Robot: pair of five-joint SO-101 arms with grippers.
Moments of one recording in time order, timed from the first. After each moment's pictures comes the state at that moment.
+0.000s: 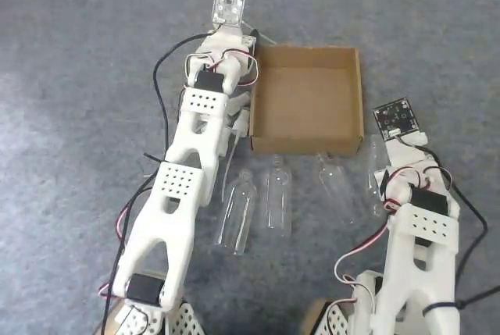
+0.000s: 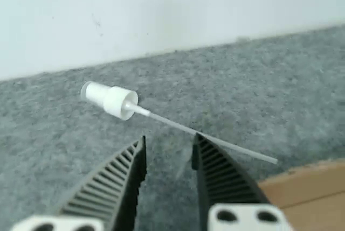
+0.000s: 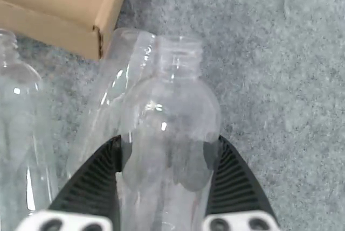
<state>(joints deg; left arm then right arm) 6.0 92.0 -91.4 42.9 4.4 14.6 -41.1 64.9 38.7 34.5</state>
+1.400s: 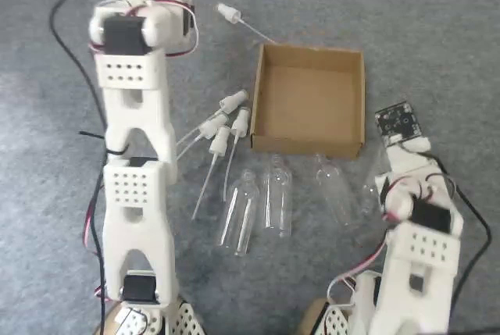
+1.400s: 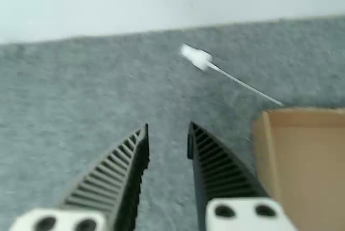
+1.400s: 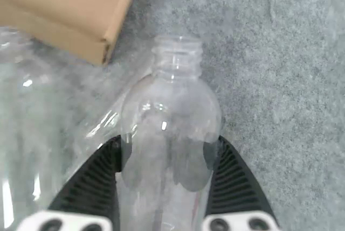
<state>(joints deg) -3.9 50.2 -92.8 98.2 3.8 14.2 -57.4 65.9 51.5 34.5</state>
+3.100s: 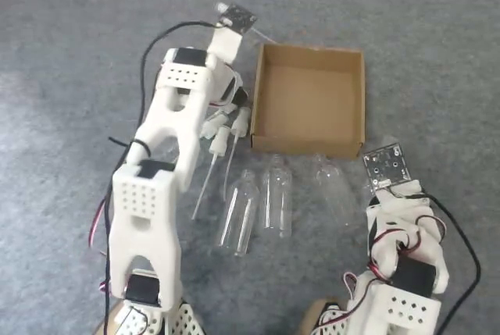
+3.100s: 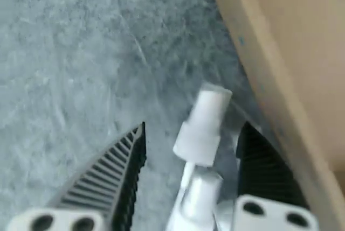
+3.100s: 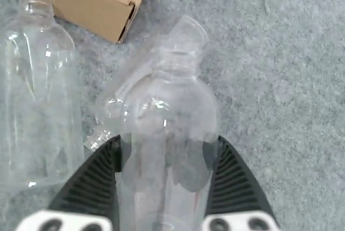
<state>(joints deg) 4.2 44.3 -29.1 67.6 -16.1 14.2 -91.2 82.3 62.9 34.6</state>
